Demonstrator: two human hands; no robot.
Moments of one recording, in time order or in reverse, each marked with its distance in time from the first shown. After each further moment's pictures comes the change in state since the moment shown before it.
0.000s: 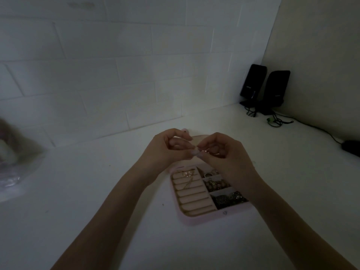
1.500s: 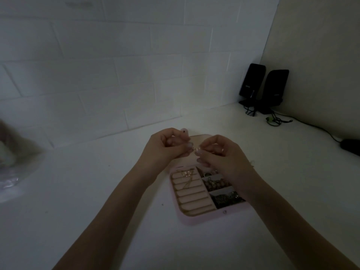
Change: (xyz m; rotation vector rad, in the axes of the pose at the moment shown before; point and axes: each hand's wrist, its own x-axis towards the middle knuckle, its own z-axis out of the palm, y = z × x) left_hand 0.000 -0.002 0.002 -0.054 0.062 0.006; right_hand -0.003 -0.006 0.003 0.261 0.000 0.284
